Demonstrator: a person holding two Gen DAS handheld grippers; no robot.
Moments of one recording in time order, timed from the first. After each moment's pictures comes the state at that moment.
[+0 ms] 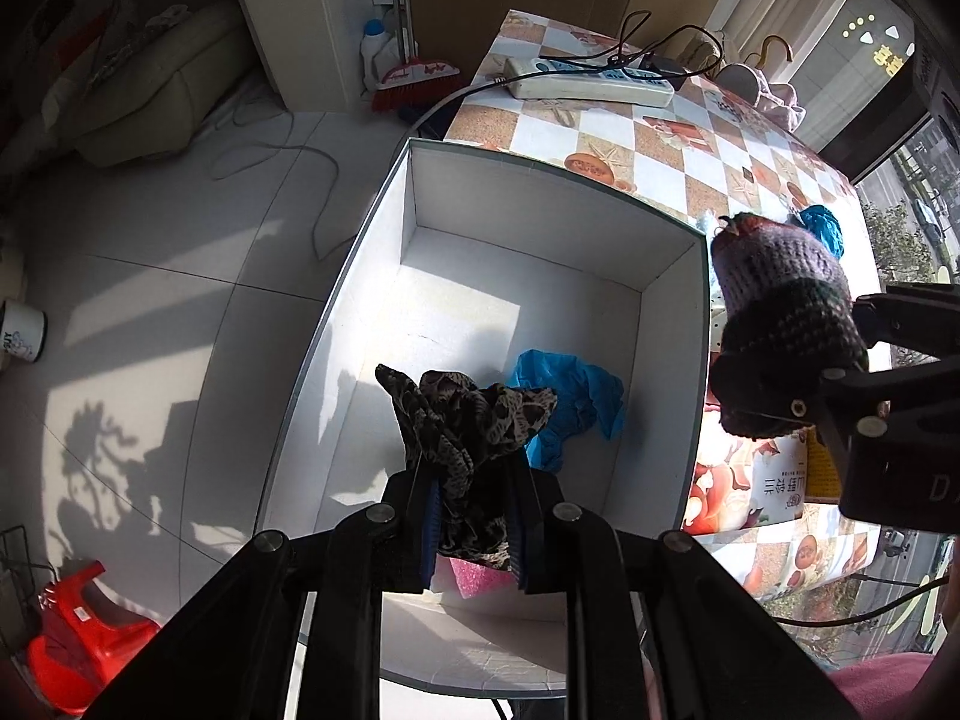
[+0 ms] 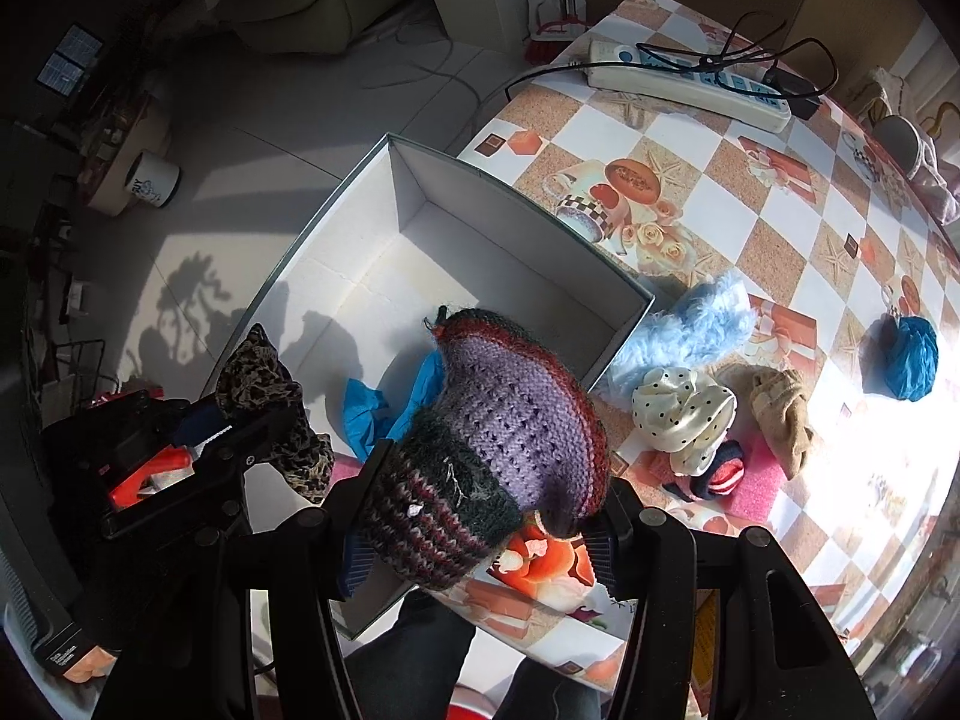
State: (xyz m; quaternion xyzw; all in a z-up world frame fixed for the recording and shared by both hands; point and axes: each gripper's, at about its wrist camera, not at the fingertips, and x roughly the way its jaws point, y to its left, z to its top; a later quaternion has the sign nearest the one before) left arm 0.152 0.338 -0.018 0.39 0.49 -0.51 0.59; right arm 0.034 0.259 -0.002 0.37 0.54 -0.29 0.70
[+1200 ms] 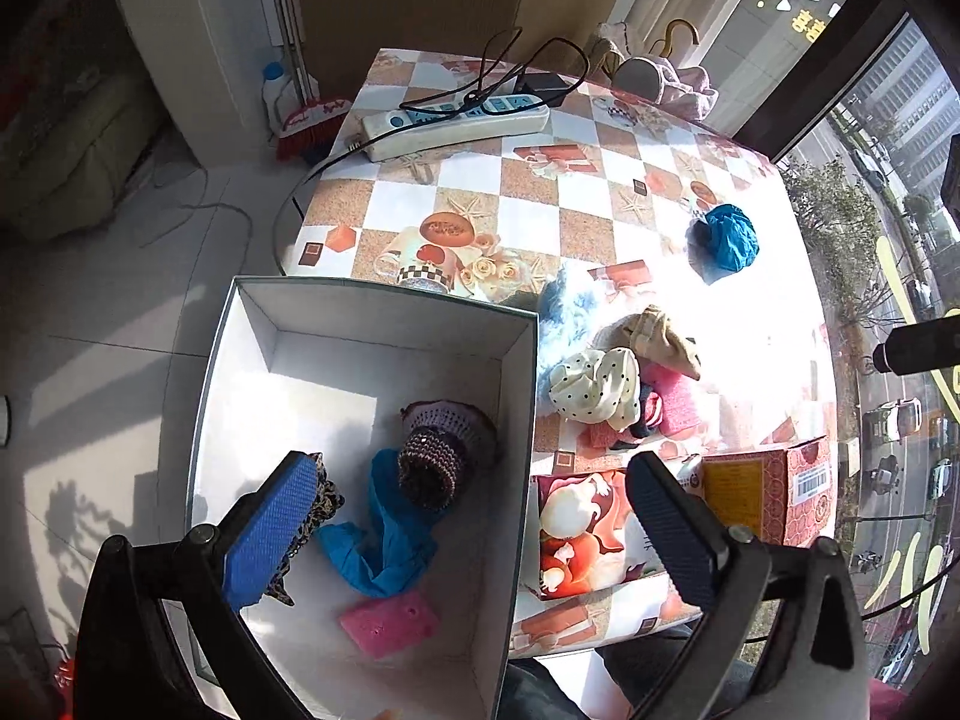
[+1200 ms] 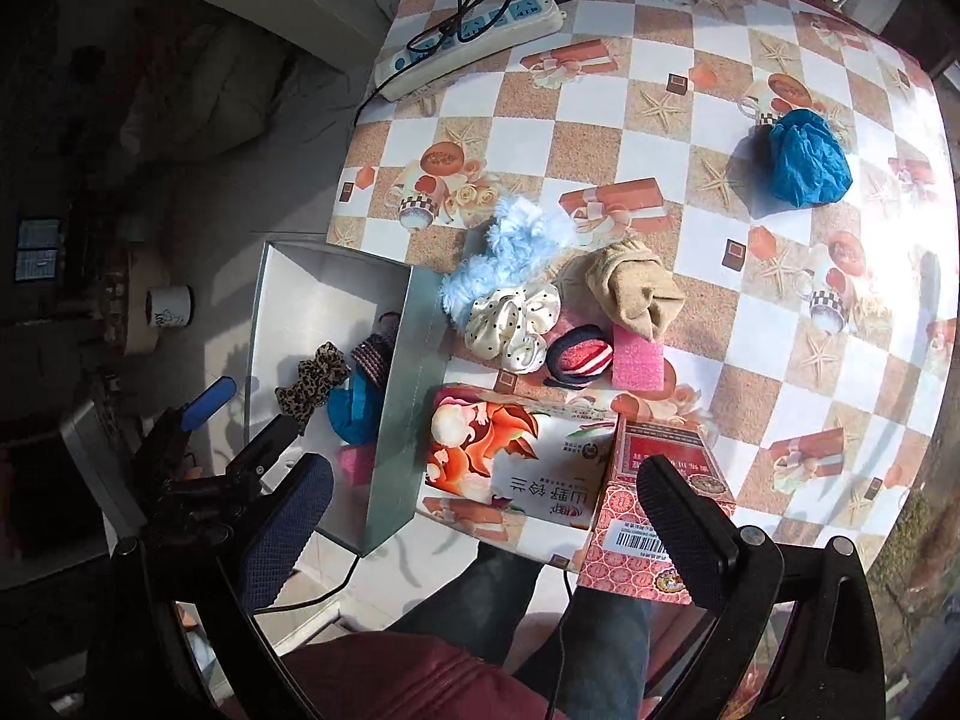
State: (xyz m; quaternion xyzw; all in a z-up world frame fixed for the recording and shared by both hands) left arm 0.071 0.260 0.017 0.41 0.46 -0.59 0.53; right arm -0.177 0.191 0.038 0.59 0.45 -0.33 0.59
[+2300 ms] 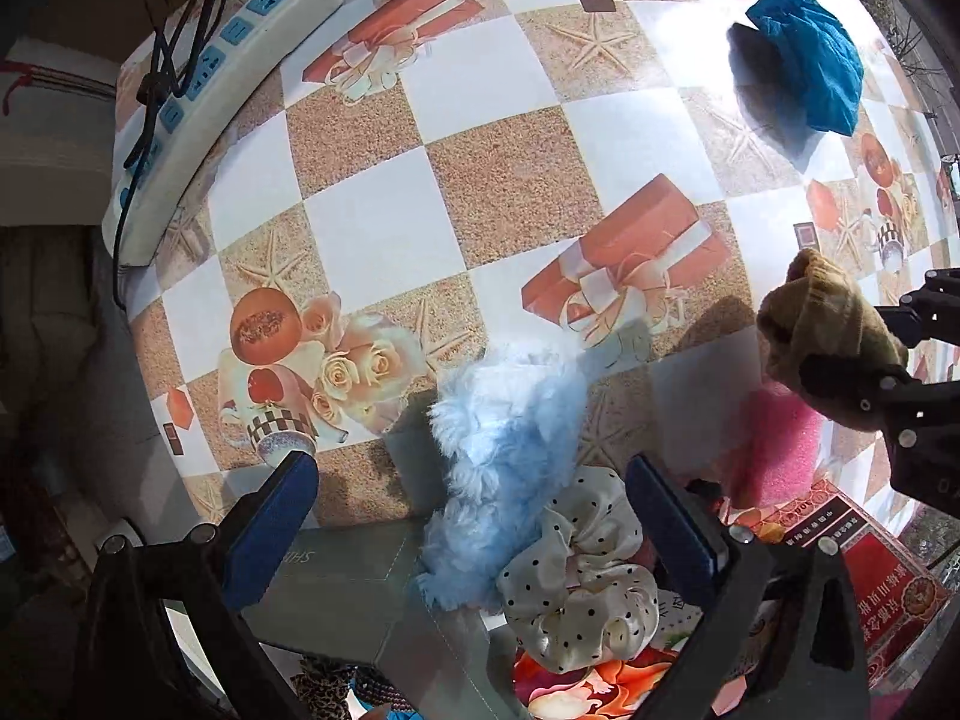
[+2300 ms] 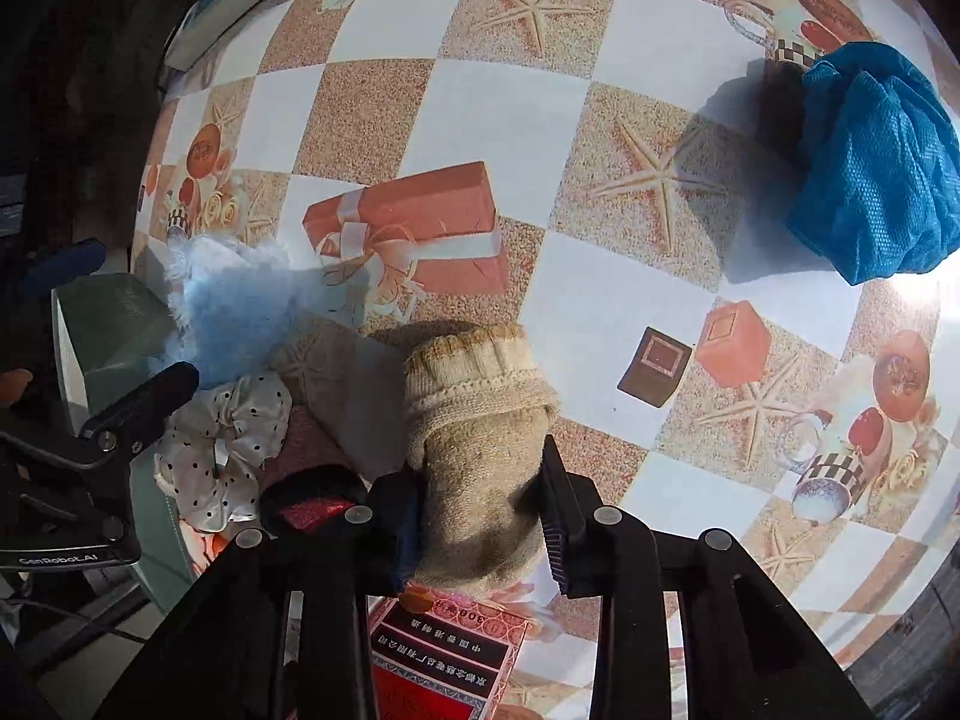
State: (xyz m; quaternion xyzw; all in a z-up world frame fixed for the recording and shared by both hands) left arm -0.063 0.100 -0.134 0.67 0.39 -0.50 0.39; right arm -0.229 0.115 -0.147 0.56 0.50 -0.30 0.59
